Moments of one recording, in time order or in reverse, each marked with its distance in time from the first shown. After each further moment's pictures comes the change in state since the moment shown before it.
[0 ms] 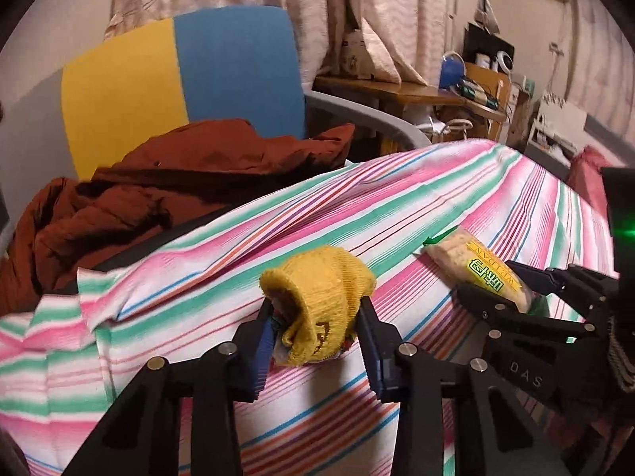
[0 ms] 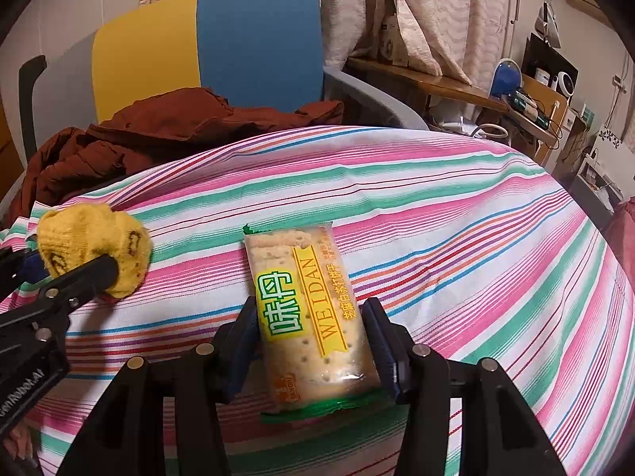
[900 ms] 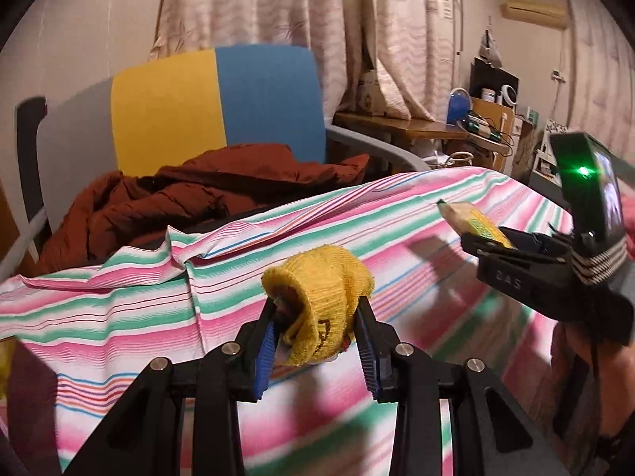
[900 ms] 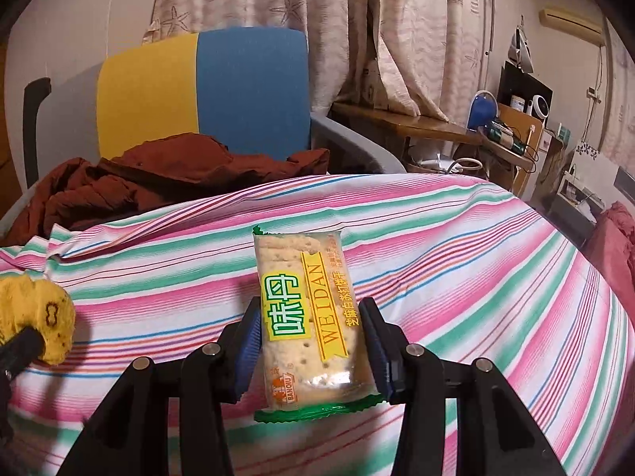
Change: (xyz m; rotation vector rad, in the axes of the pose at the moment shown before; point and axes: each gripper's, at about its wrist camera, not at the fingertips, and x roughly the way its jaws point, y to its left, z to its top) left arm -0.099 0.015 -0.066 -0.017 -0.145 0.048; right arm -0.054 0.015 -0.014 0.028 -0.171 -0.050
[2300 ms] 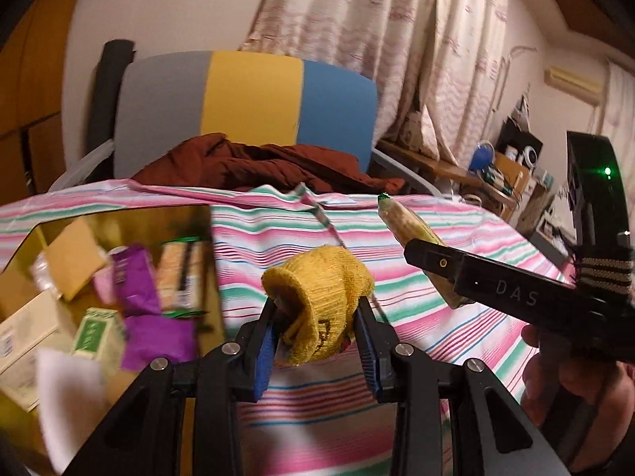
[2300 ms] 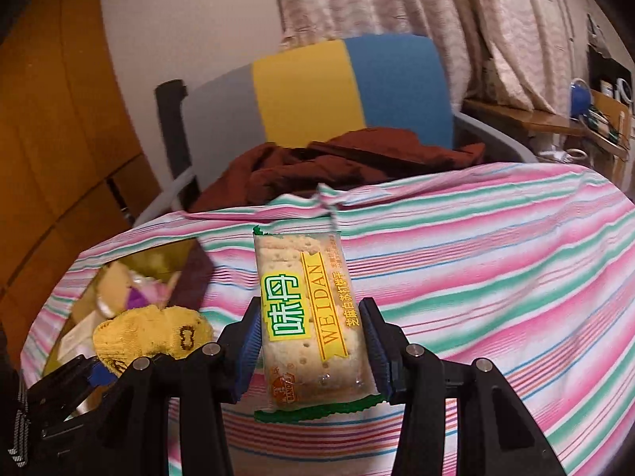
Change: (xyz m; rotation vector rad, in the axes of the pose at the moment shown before) left arm -0.201 0.108 -0.098 -0.276 -0.048 0.012; right arm -0.182 0.166 -0.060 -0.035 0.023 0.485
